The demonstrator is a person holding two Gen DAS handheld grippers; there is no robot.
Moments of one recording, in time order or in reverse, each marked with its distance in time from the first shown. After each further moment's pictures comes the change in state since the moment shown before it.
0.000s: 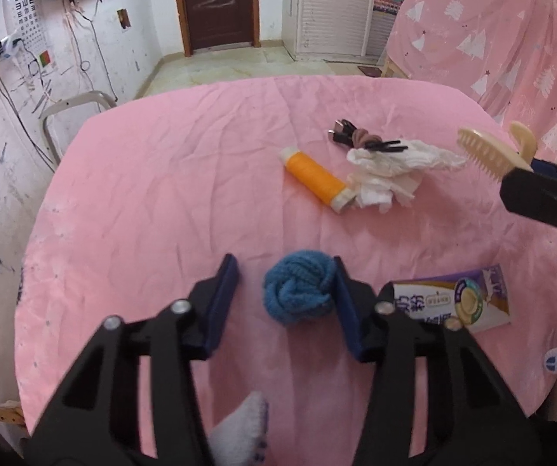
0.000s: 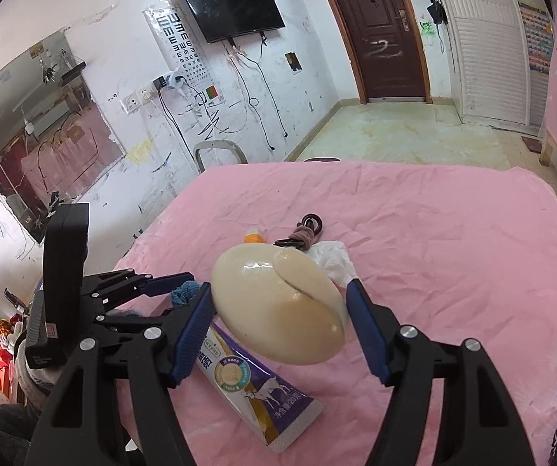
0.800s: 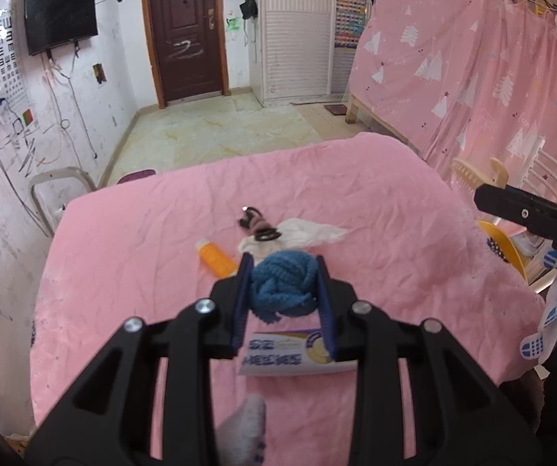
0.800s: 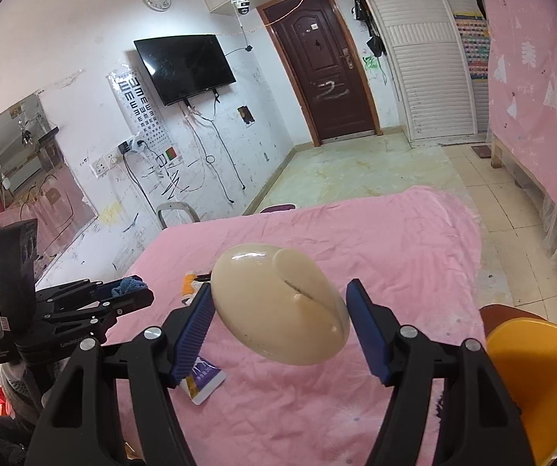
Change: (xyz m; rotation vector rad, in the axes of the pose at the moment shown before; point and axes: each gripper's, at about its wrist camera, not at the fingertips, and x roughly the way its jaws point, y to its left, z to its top) left arm -0.063 -0.073 0.030 0.103 -0.174 -0.063; right arm -0.104 -0.069 -0.025 0.125 -0.207 -0.119
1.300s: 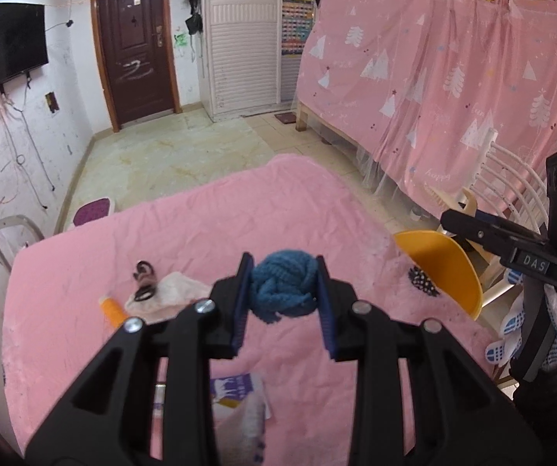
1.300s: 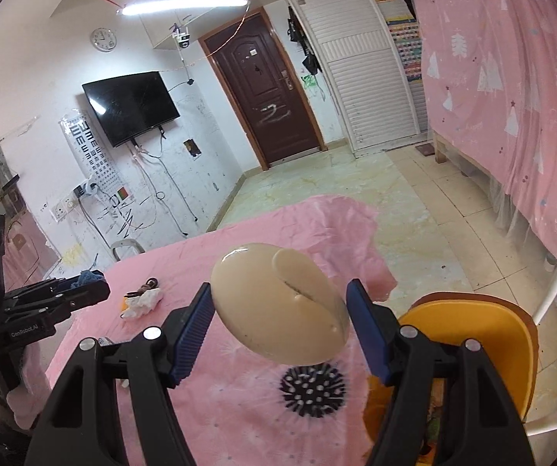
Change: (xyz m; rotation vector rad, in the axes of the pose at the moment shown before) left arm 0.007 -0.095 0.041 0.110 -0.032 -0.139; right arm -0.067 -0.099 -0.026 0.132 -0.102 -0.158
